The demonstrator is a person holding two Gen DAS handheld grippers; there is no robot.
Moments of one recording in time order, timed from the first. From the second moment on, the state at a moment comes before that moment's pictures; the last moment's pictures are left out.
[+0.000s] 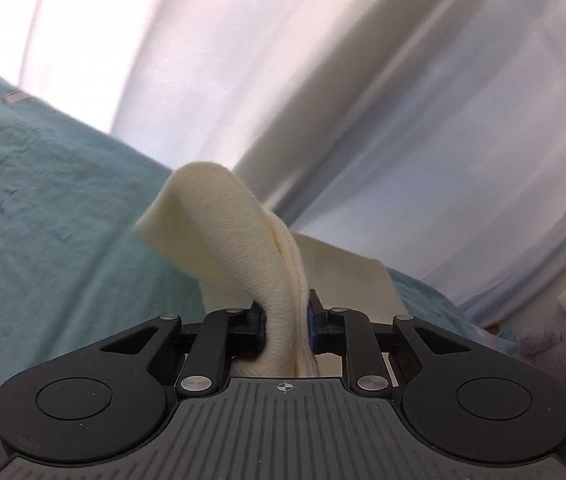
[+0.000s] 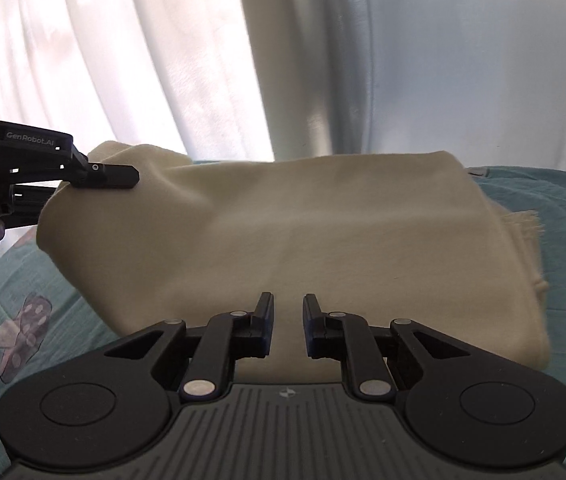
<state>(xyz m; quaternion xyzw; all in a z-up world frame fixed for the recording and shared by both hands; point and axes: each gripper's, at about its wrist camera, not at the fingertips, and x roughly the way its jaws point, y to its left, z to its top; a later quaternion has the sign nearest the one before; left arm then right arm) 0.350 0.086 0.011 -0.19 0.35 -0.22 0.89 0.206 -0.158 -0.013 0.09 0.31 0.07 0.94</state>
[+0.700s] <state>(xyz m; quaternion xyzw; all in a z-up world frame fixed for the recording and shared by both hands) 0.303 0.021 -0.004 -0.13 0.34 -0.26 0.89 0.196 -0.218 -0.012 0.14 0.32 0.02 0.94</state>
